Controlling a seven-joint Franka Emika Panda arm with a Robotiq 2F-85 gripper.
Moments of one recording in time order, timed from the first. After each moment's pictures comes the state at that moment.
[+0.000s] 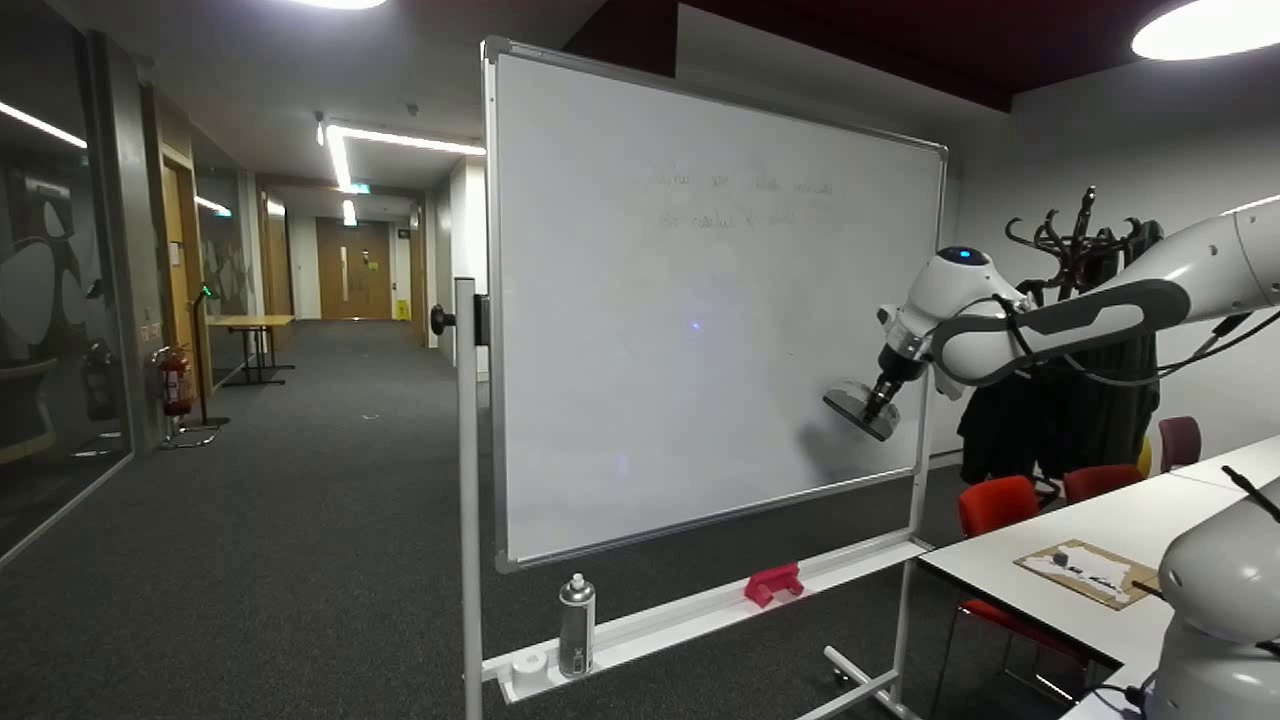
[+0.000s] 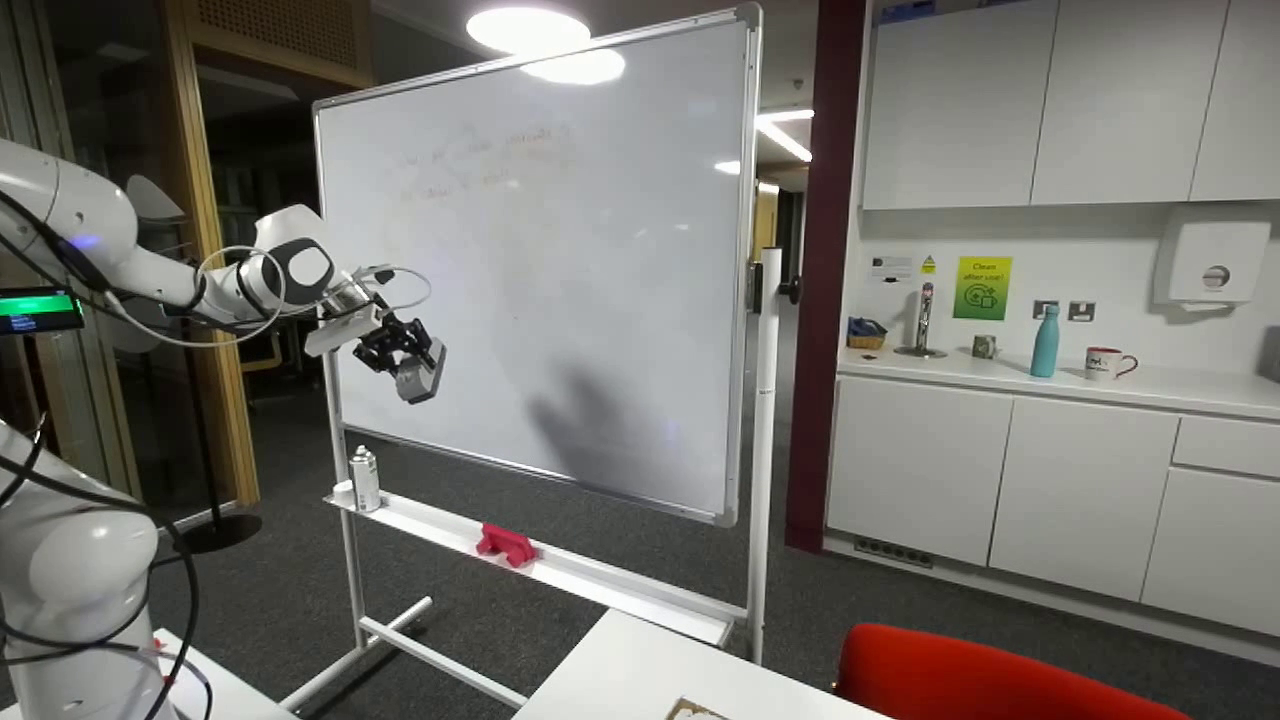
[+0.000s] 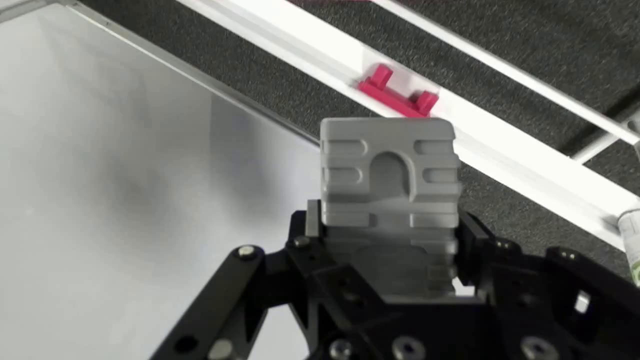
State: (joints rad) arm 0.00 -0.59 0.09 -2.53 -0.32 2.46 -0.15
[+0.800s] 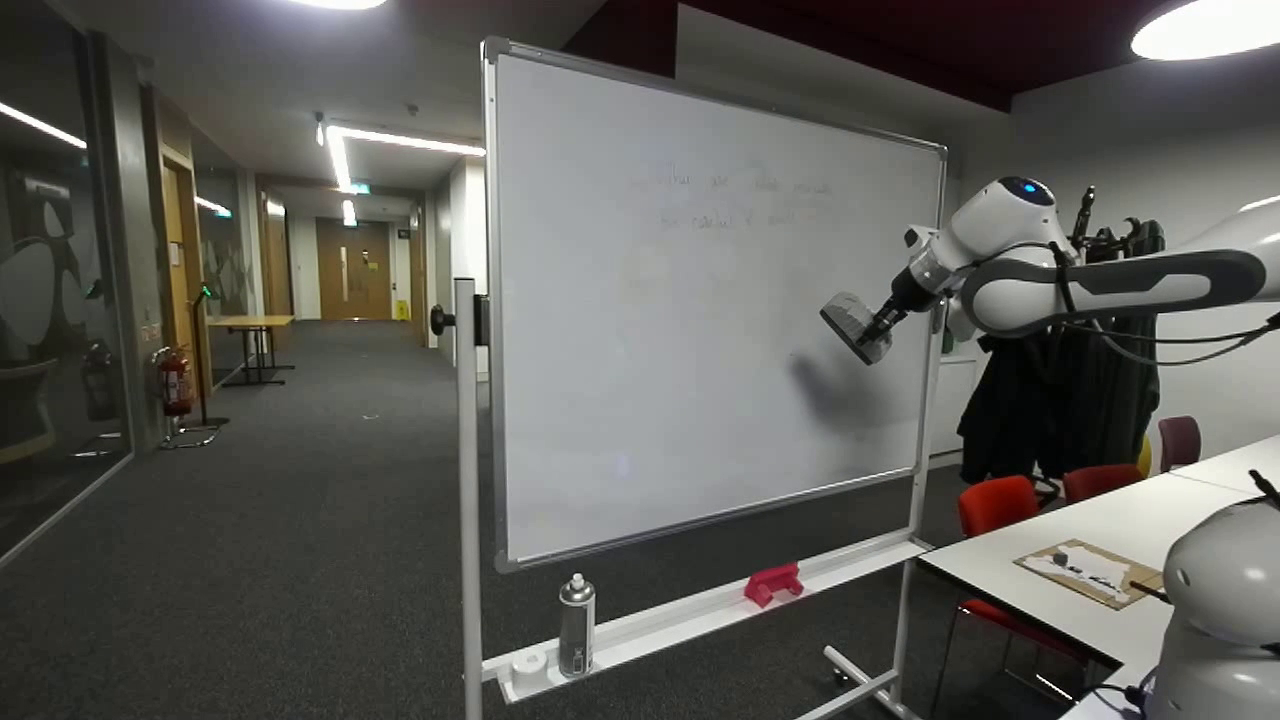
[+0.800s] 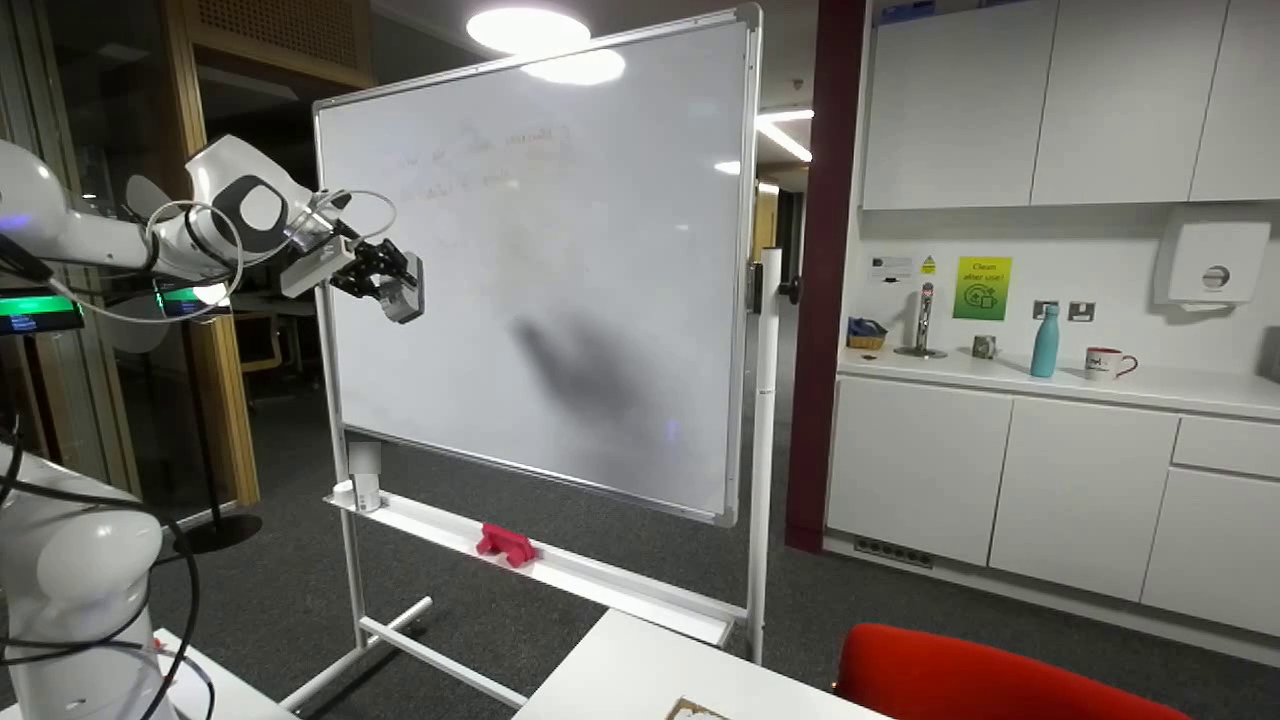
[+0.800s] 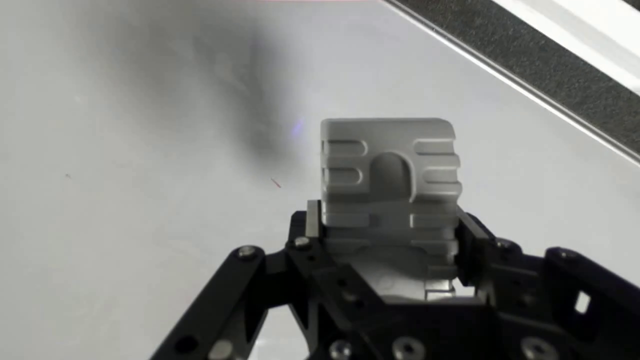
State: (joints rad) arm 0.04 -0.75 0.08 -2.44 -0.32 2.55 -0.15
